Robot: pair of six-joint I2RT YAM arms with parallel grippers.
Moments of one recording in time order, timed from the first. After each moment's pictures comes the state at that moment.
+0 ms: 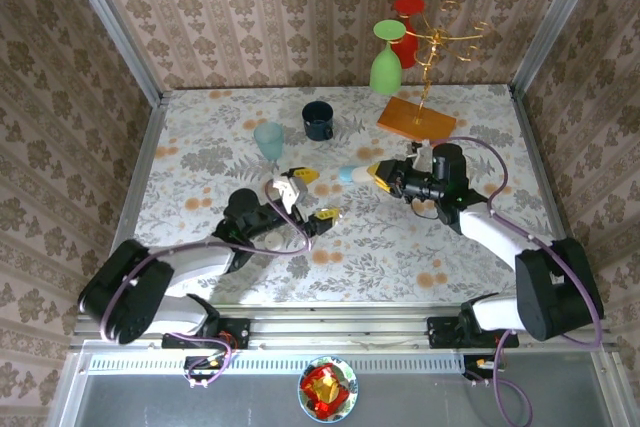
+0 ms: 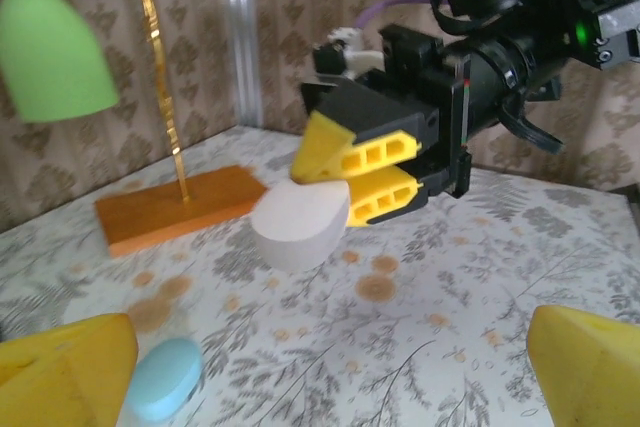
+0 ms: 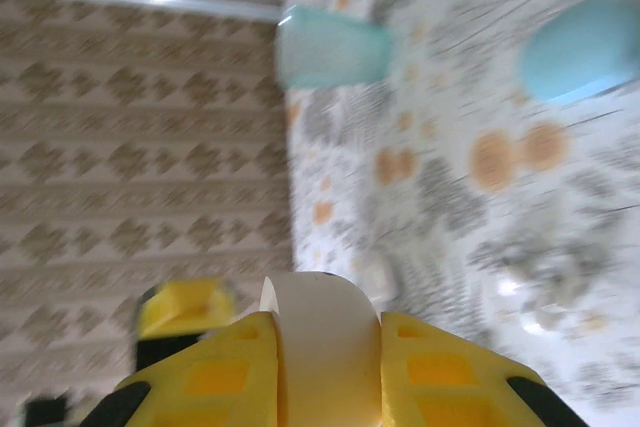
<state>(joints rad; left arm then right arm) -0.68 1.29 0.39 0.90 0.49 0.01 0.22 1.36 0.66 0.25 -0.67 1.10</state>
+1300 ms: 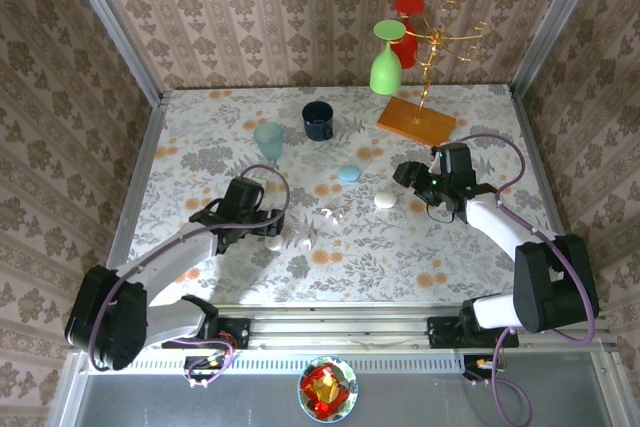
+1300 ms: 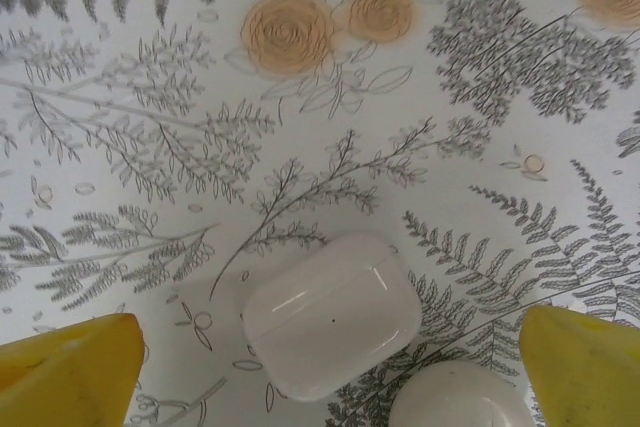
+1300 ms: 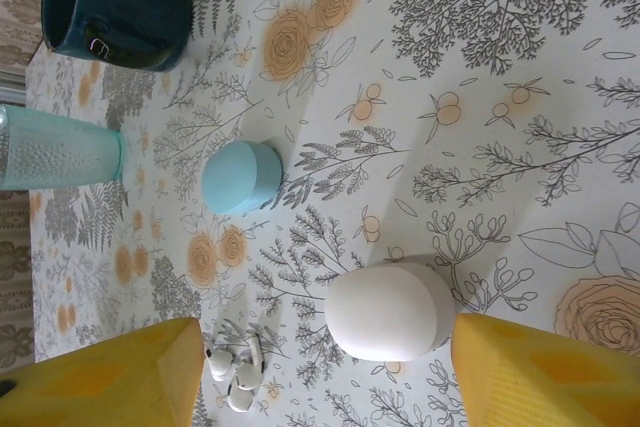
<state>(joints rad) -0.53 1.20 0.61 -0.38 -0.12 -0.21 0.13 1.37 0.74 -0.13 -0.33 0.72</state>
